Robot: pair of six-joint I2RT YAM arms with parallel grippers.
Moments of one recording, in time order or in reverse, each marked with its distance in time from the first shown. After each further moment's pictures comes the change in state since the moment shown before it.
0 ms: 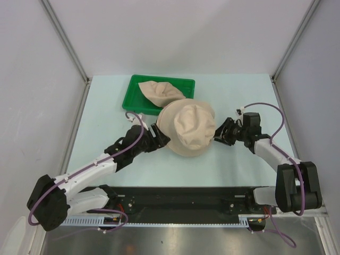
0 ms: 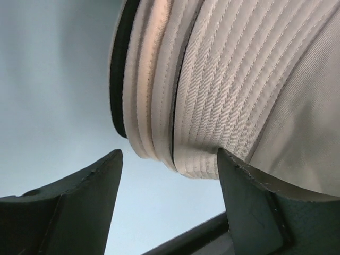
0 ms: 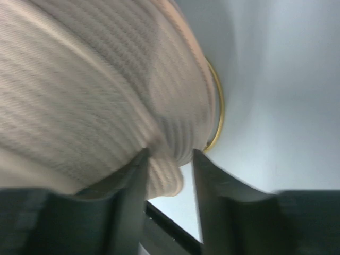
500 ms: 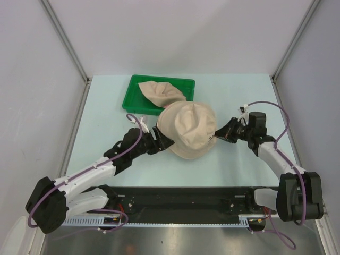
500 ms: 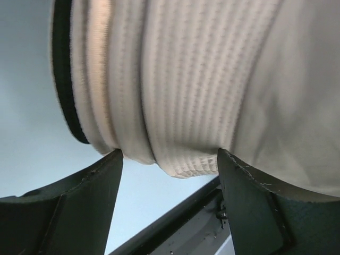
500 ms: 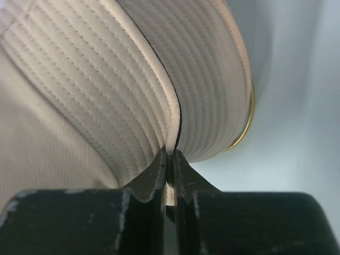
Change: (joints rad) left arm 0.000 -0.044 -0.067 0.126 0.147 -0.027; right arm -0.052 -0.103 -0.011 -0.009 -0.120 -0.030
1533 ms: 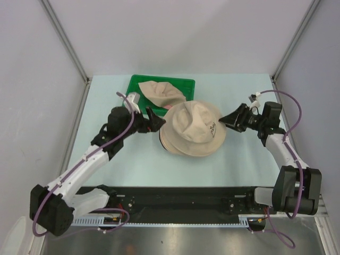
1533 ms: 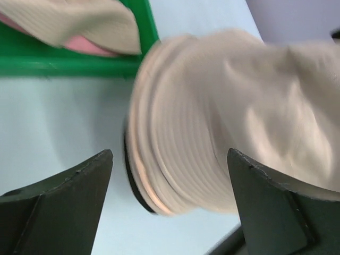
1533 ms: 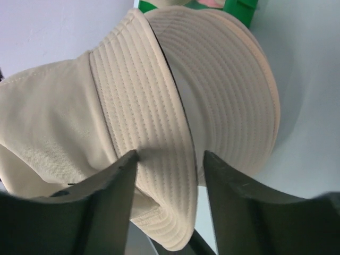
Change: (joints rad) left arm 0.264 0.057 0.324 -0.161 0.120 0.428; right arm -0.177 0.077 0.158 0.024 -0.239 -0.074
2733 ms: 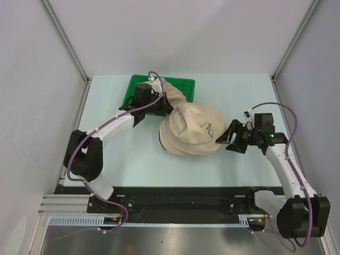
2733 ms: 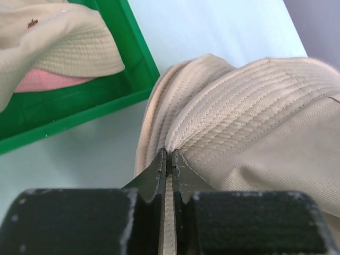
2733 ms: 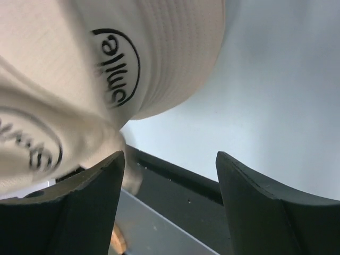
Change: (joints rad) left arm -0.011 0.561 0.340 0.053 0.200 0.154; right arm 0.172 -0.207 0.005 -0.629 0.346 -0.096
